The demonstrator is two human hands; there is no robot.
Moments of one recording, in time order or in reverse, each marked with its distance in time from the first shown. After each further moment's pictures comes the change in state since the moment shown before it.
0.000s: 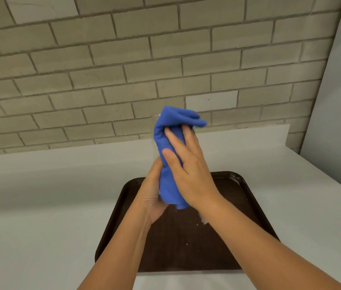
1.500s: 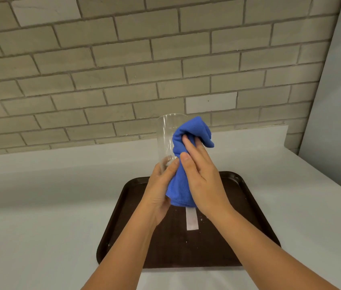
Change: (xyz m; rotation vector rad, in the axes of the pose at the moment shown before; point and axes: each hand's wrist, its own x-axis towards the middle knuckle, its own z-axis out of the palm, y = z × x) left_hand -0.001 -0.005 0.002 0.247 0.118 0.068; right_hand -0.019 0.008 -0.014 0.229 -0.009 0.178
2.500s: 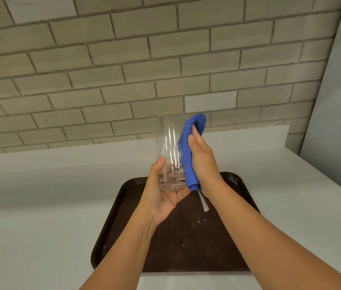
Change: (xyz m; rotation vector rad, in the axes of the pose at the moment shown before) left_hand 0.012 -0.011 0.000 -0.347 -0.098 -0.093; right_hand 0.051 0.019 -0.010 0.208 0.061 0.261
